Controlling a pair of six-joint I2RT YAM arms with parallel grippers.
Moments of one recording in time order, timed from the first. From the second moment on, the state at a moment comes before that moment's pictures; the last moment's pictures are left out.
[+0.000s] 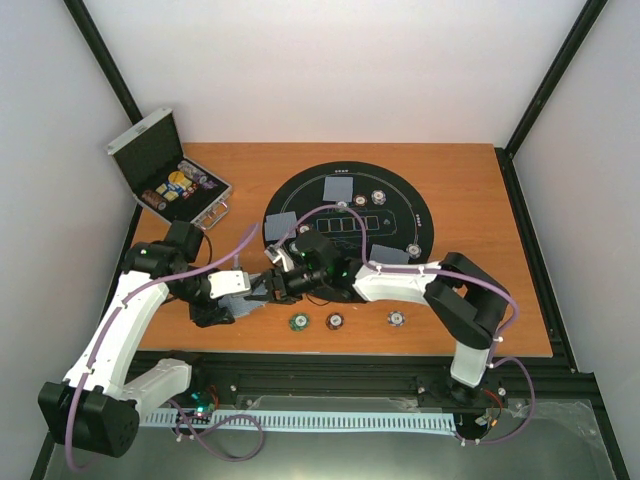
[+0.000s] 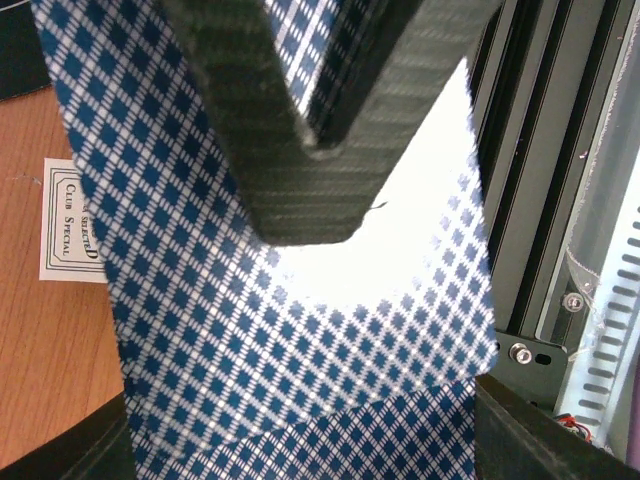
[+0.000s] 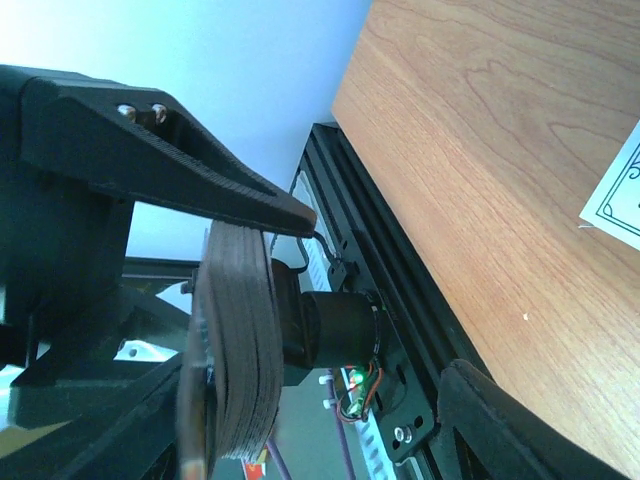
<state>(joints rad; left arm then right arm) -0.18 1.01 0.96 -1.40 0.39 1.05 0.99 1.81 1.04 0.34 -0.77 0.99</state>
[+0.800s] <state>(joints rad) -0.18 1.01 0.96 -1.40 0.39 1.05 0.98 1.70 1.07 0.12 -0.68 0.91</state>
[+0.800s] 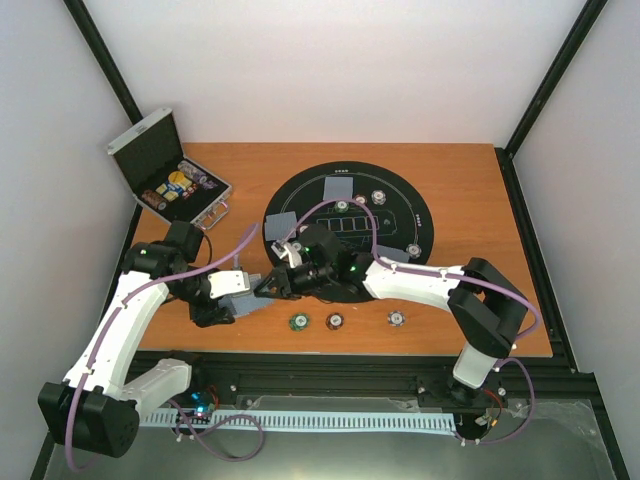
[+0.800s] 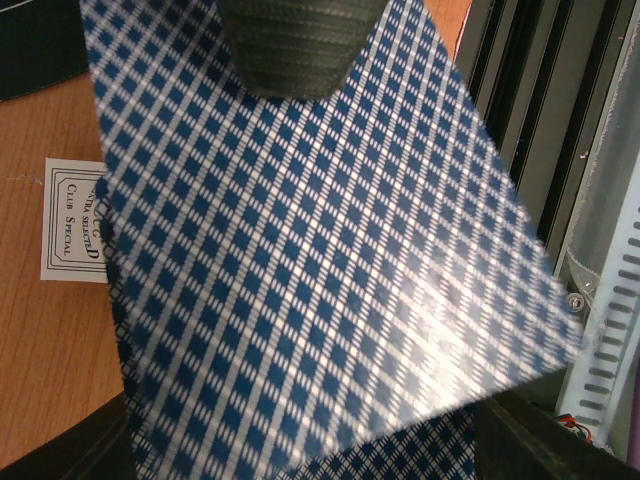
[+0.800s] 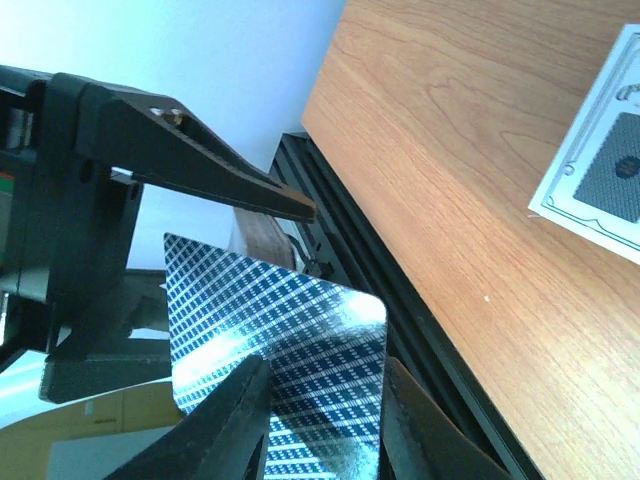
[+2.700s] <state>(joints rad) -0.18 1.01 0.96 -1.38 0.37 1.04 0.80 2.12 1.58 -0.39 0.63 -0.49</state>
